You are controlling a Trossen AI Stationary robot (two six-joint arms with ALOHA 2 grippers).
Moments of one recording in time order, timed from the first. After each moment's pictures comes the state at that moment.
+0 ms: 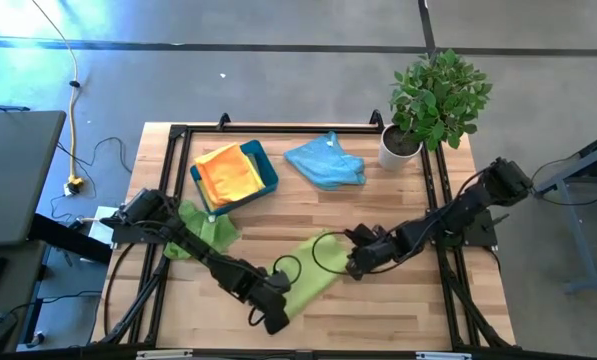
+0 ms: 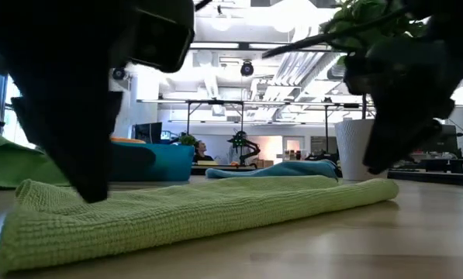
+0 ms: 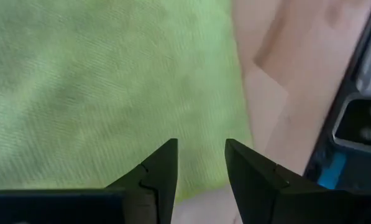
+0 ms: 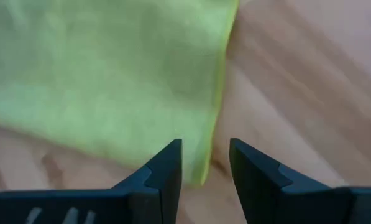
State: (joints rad) left arm -0.46 1.96 1.23 -0.34 -0.06 -1.10; right arm 0.44 1.52 0.70 -0.25 0.29 1.09
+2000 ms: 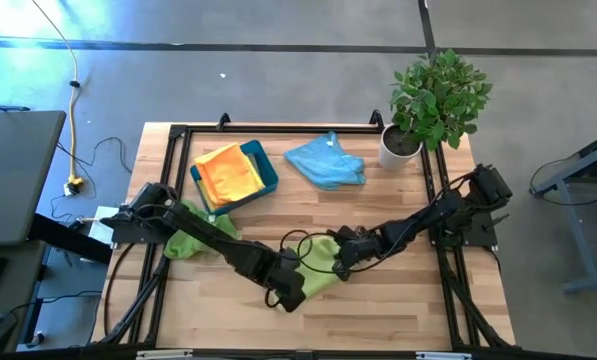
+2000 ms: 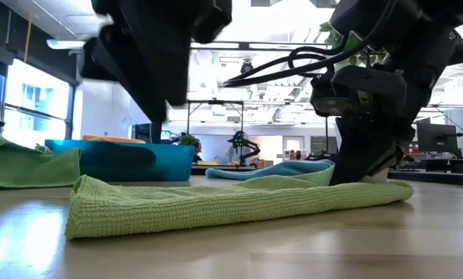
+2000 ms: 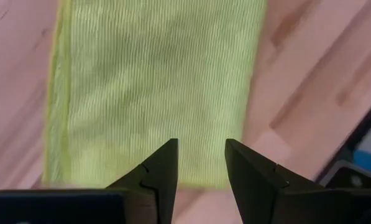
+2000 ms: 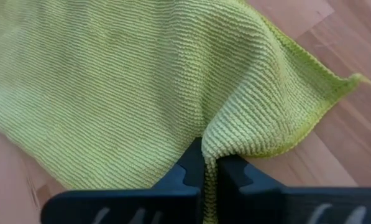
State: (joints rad) left arm -0.34 1.97 1.50 -0.77 -0.06 -1.17; right arm 0.36 1.71 0.73 -0.06 0.17 0.93
